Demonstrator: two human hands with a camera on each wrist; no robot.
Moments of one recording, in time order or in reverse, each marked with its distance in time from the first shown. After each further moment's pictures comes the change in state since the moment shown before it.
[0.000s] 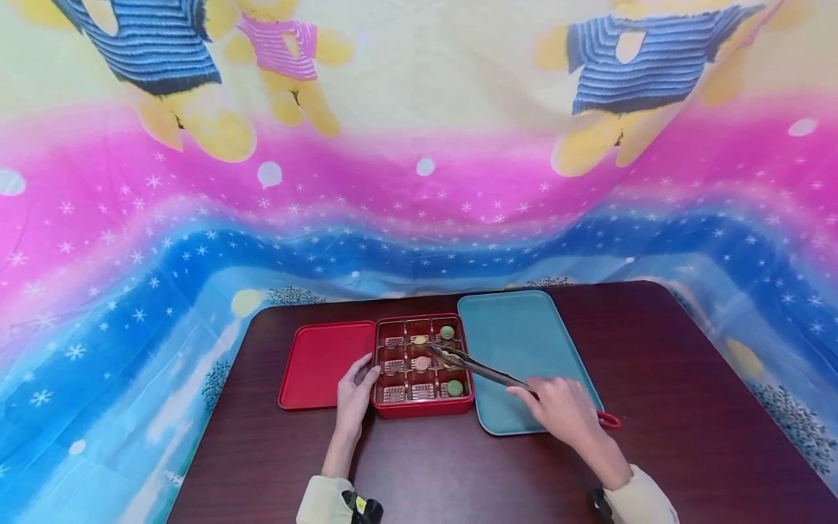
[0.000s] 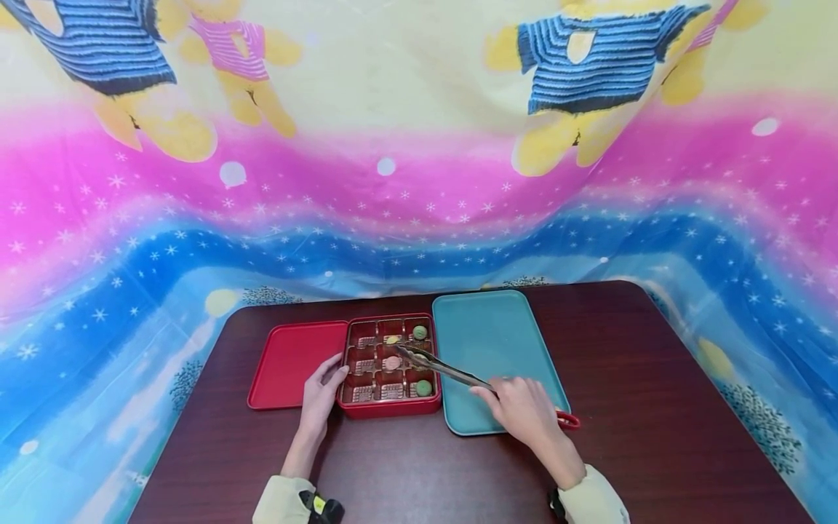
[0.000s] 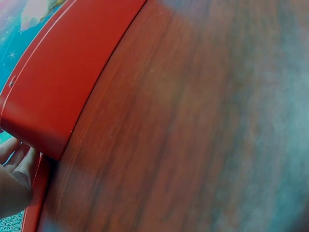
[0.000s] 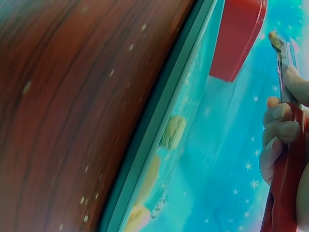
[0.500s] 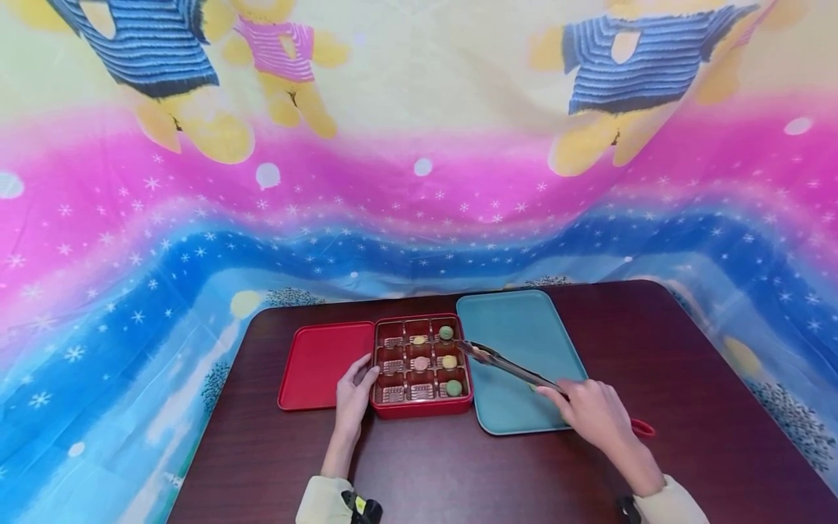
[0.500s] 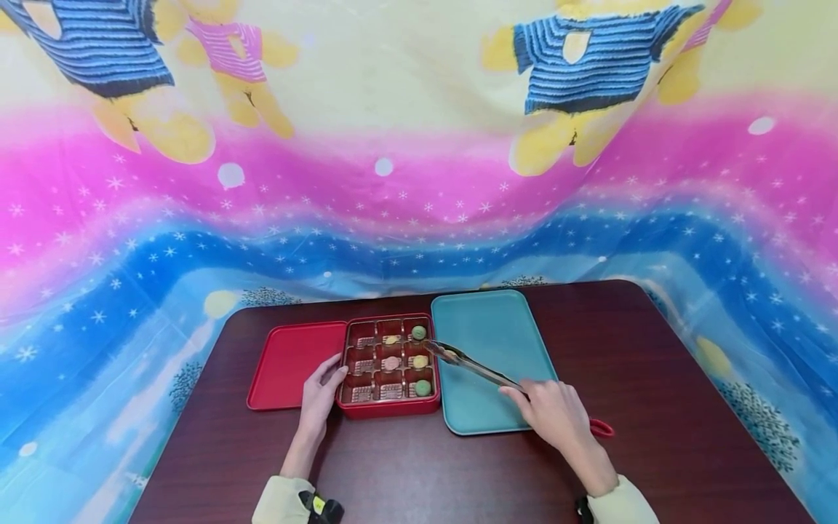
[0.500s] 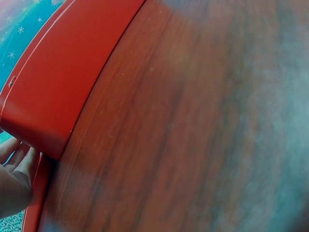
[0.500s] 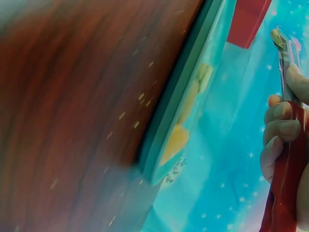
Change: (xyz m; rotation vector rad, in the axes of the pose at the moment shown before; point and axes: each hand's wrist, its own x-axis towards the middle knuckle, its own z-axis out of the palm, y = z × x) left_hand 0.000 0.001 0.000 0.008 -0.003 -0.010; right_hand -0.023 0.034 -0.018 -0.080 0.032 0.032
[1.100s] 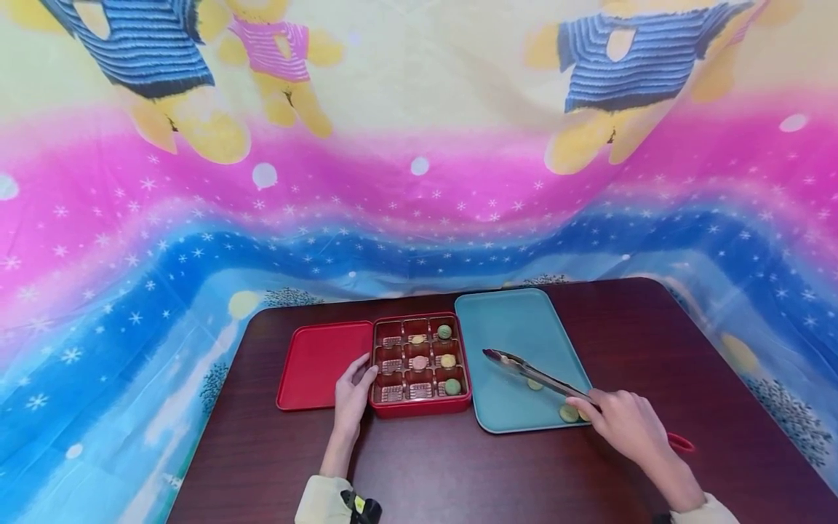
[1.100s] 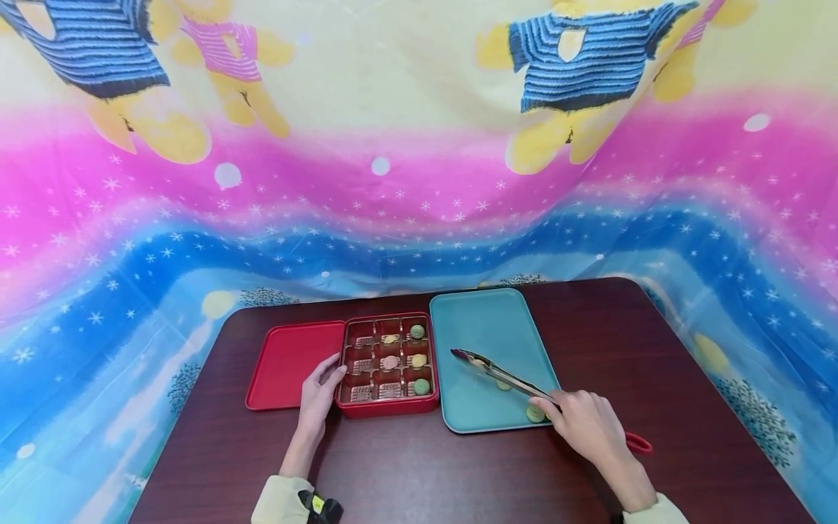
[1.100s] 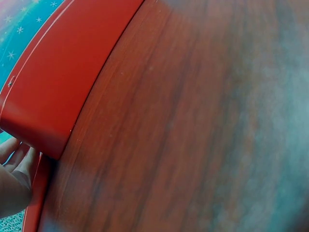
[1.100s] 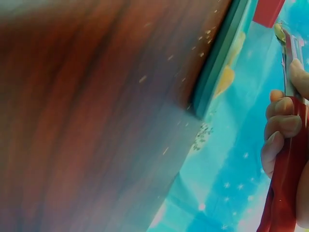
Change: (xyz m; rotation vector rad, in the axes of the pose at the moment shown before) left_hand 0.001 -0.001 0.001 0.016 0.007 0.007; right_hand -0.034 0.032 -0.020 -0.045 -0.056 0.043
